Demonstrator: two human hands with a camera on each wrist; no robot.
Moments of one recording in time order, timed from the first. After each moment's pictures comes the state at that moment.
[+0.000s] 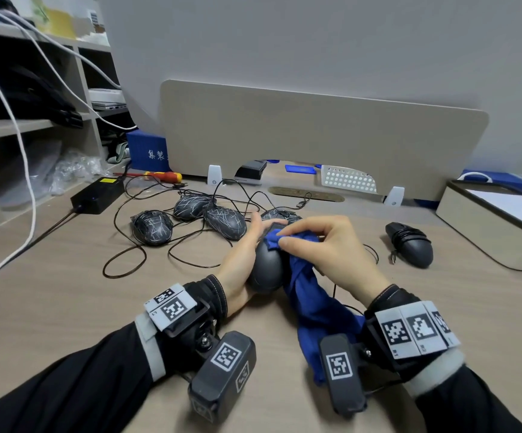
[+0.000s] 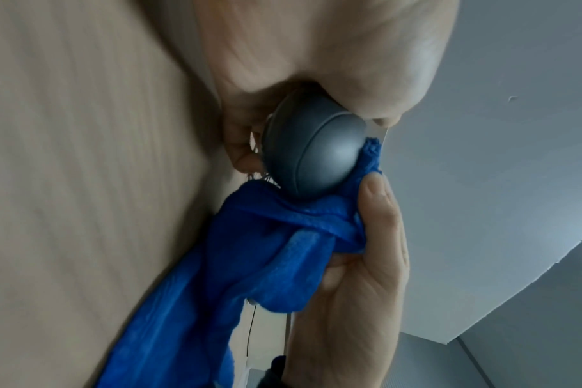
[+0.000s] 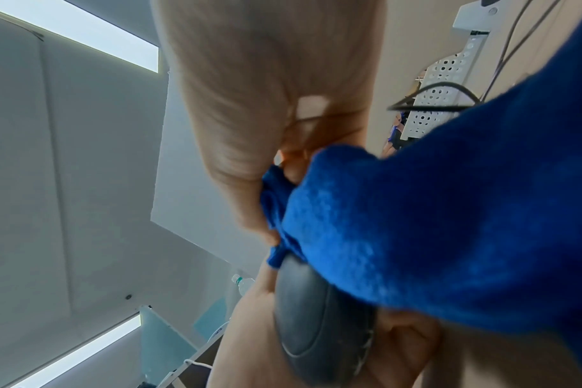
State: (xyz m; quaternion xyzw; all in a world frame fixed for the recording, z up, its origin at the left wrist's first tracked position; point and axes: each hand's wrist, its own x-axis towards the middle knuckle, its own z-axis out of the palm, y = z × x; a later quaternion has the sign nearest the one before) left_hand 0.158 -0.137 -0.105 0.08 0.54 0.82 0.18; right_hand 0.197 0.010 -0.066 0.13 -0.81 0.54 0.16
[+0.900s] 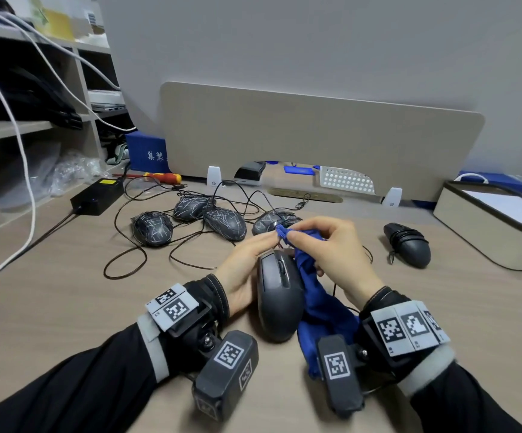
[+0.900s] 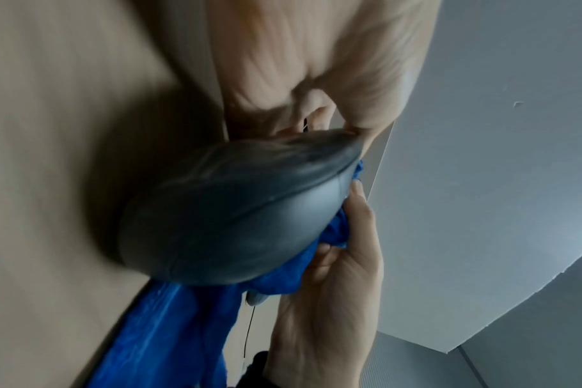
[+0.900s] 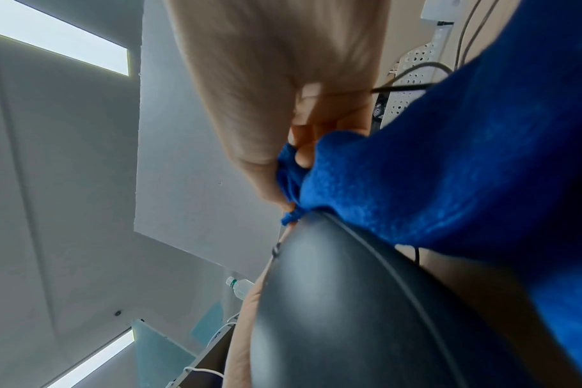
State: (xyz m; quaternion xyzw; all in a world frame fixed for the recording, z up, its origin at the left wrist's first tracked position) left_hand 0.157 -0.138 -0.109 0.09 0.47 0.84 0.24; right_hand 0.198 0.008 -0.071 0.02 -0.78 0.60 0.16
